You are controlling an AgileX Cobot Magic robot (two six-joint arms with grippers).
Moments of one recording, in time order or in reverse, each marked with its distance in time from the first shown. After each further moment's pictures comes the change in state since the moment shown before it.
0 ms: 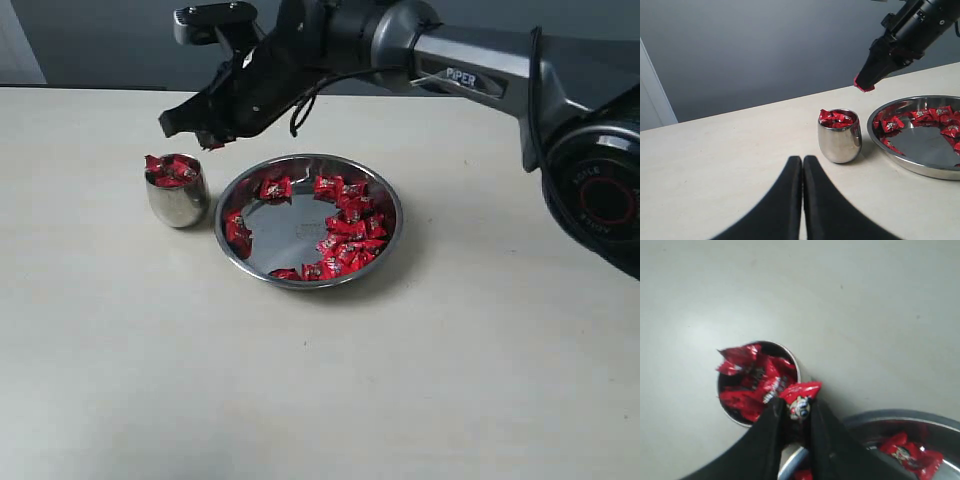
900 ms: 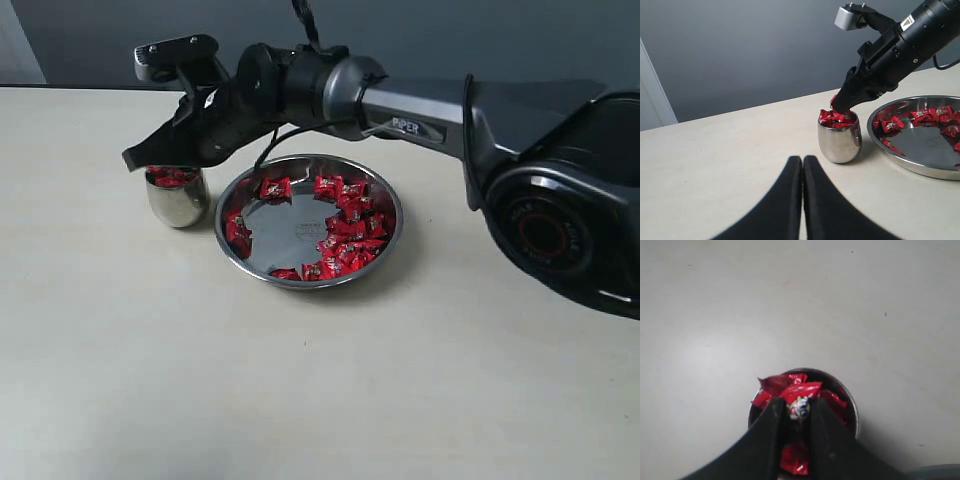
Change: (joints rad) left arm 0.000 0.000 0.000 0.000 0.000 0.000; right arm 0.072 0.086 0.000 0.053 -0.180 -0.065
